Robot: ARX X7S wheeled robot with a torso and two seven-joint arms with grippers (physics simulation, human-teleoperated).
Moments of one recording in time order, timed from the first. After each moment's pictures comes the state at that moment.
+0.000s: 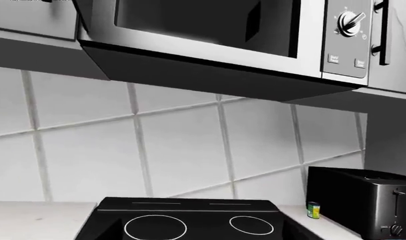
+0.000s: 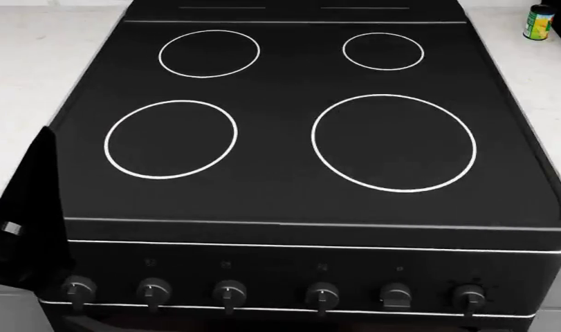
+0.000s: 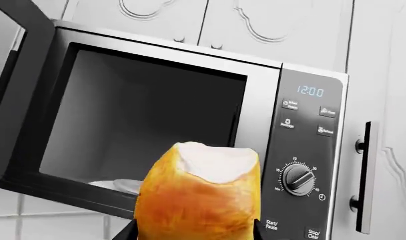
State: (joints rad) left arm -0.43 -0.58 0.15 0.87 -0.94 -0.57 -0.60; right arm 2.14 0.47 -0.50 0.10 1.15 1.21 0.54
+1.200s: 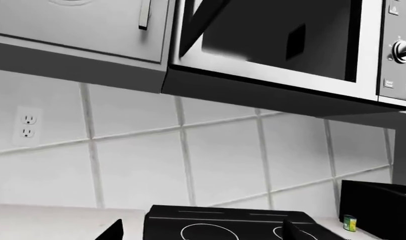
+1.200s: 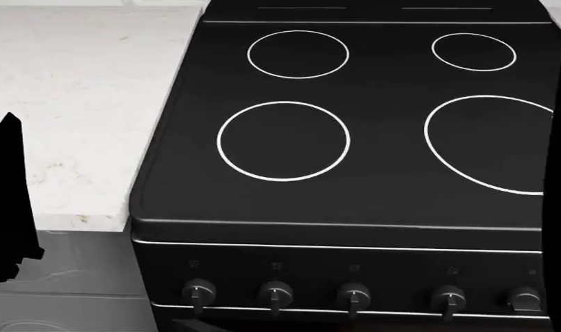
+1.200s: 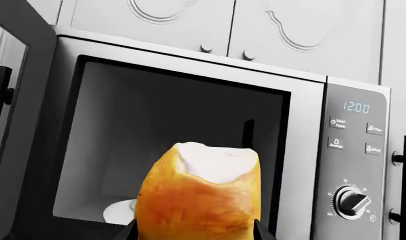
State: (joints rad) left arm -0.42 -0.63 0.08 0.87 -1.02 -0.53 -0.60; right arm 2.35 0.07 -0.25 0.81 0.08 1.05 -0.05
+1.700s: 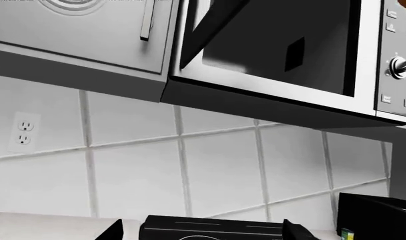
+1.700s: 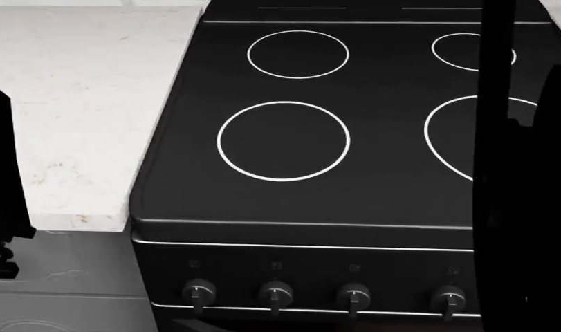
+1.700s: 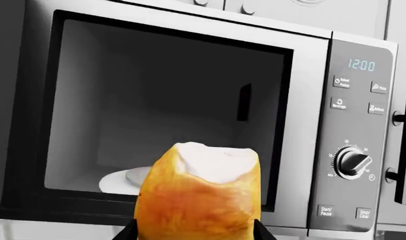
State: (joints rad) left arm -0.47 -0.62 0.08 0.85 -1.04 -0.52 -0.61; right arm 2.35 0.01 -0.17 0.93 -0.01 1.08 0.00
